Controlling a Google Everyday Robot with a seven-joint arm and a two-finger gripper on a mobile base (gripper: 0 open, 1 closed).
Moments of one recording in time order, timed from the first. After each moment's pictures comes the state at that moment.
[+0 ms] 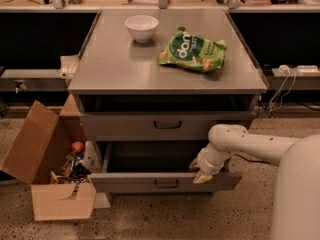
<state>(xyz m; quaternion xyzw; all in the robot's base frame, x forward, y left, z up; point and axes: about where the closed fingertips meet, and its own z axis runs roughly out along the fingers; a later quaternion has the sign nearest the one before) 0.551 -0.172 0.425 -0.75 0.64 0.11 0.10</state>
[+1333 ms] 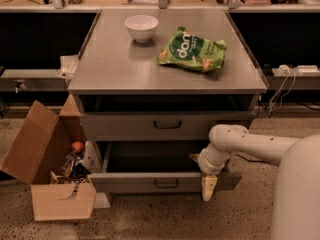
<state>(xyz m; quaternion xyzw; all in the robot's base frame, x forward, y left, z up) 0.551 -0.172 0.425 -0.75 0.64 0.11 0.10</state>
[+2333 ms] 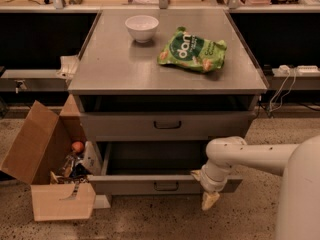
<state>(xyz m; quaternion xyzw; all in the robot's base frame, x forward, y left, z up) 0.477 -0.181 0.409 -0.78 0.62 0.12 0.03</state>
